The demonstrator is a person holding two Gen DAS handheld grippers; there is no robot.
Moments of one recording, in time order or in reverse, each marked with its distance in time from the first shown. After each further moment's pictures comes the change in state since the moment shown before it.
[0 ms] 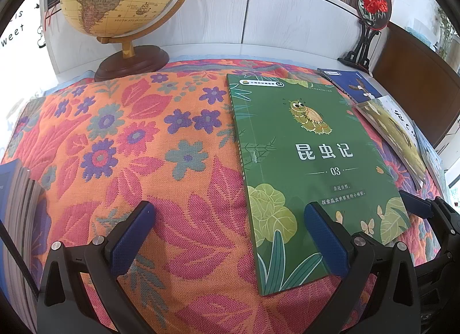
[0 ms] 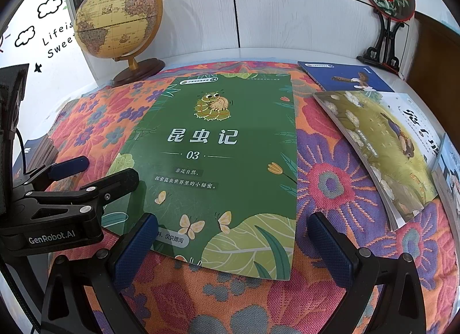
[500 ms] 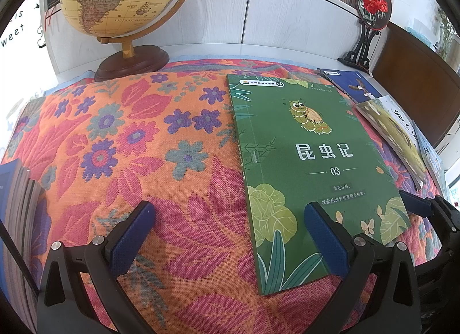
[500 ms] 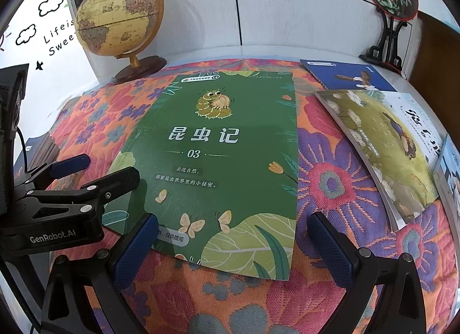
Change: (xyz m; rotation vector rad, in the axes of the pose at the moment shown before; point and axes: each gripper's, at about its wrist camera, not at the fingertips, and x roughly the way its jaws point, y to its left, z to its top) left arm 0.000 0.000 0.000 0.000 0.000 0.000; right arm 0.000 0.002 0.000 -0.008 0.030 0.014
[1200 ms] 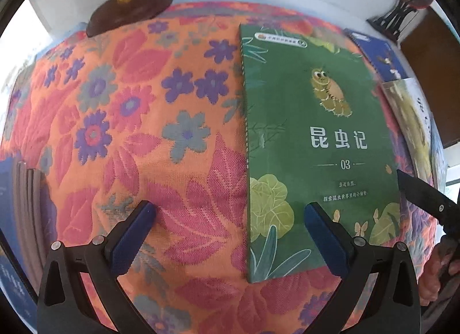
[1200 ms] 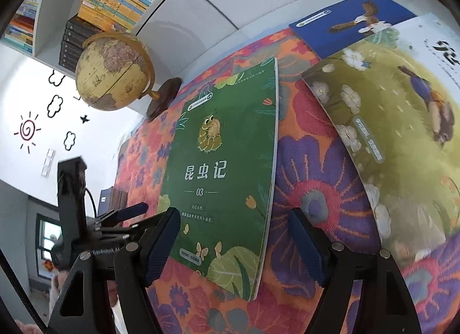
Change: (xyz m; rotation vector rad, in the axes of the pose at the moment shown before) left arm 0.017 0.005 0.035 -0.085 0.414 0.036; right arm 0.012 -0.083 0.040 0.309 0.161 0.500
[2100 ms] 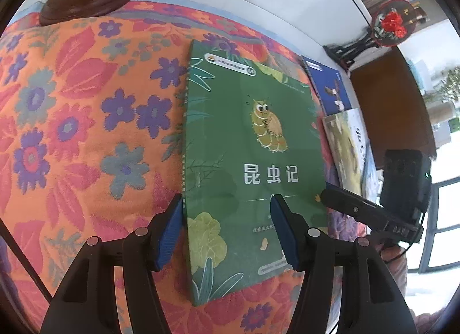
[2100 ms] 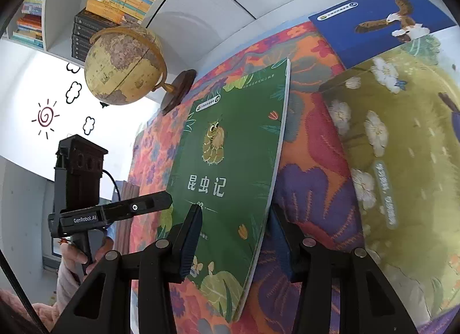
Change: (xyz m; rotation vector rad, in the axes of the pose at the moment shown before) left arm -0.003 0.019 0.034 -0.066 0.006 -0.426; right arm 0.015 -0.022 0.029 -0.025 0.074 0.146
